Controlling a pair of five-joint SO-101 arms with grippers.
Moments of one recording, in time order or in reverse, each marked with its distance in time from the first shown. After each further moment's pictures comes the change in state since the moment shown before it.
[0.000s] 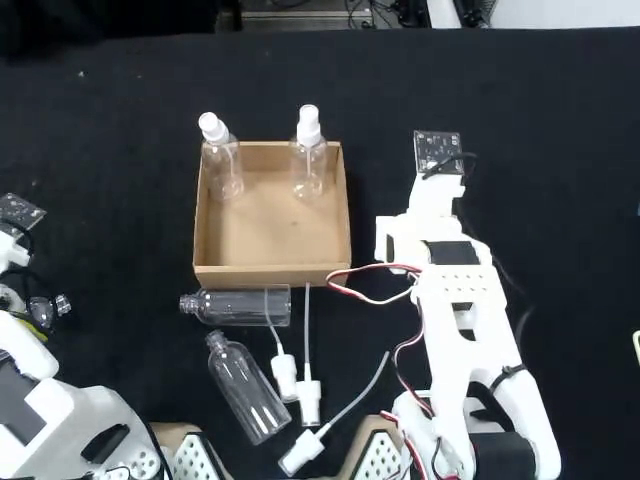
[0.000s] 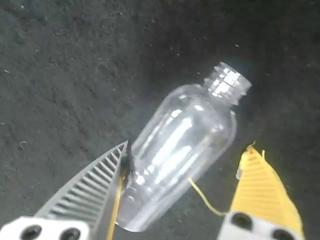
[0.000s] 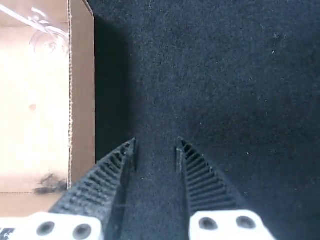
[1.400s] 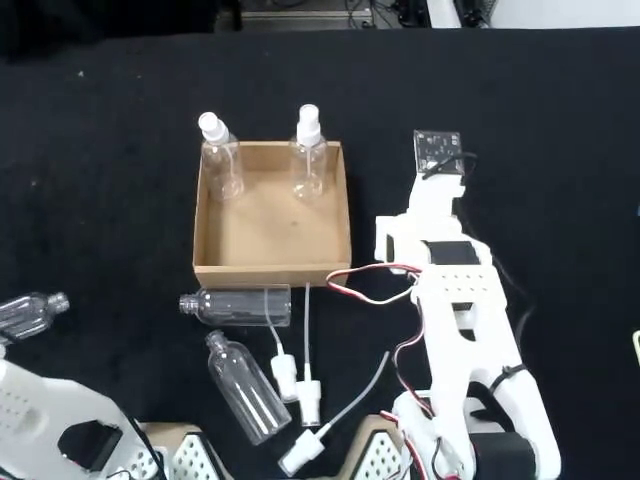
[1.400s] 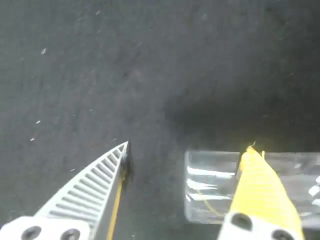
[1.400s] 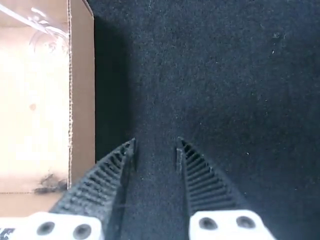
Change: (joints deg) left arm -11.6 17.9 -25.1 -0.4 36.1; right arm 0.0 0.0 0.0 0.0 0.0
